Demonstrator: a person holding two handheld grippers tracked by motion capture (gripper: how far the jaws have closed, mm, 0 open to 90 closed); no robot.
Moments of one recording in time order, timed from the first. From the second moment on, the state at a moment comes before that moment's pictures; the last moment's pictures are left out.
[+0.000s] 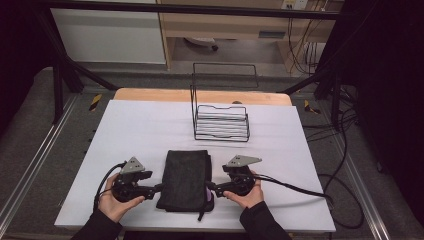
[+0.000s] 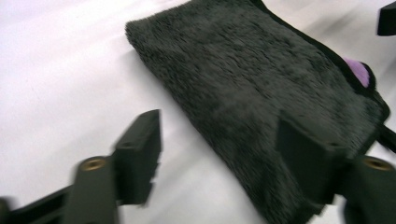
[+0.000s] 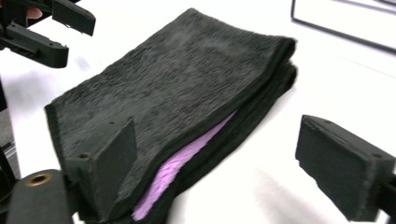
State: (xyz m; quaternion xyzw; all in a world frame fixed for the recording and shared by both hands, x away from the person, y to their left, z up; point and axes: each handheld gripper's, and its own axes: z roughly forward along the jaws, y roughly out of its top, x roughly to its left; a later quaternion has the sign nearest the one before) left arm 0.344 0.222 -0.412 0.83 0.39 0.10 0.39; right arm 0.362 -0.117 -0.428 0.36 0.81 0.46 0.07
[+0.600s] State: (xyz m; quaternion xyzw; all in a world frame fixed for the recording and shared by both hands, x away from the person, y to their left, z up) left arm 0.420 0.204 -0.410 0.81 0.43 0.11 0.38; right arm 0.378 -0.129 -0.428 0.38 0.80 0.46 0.09
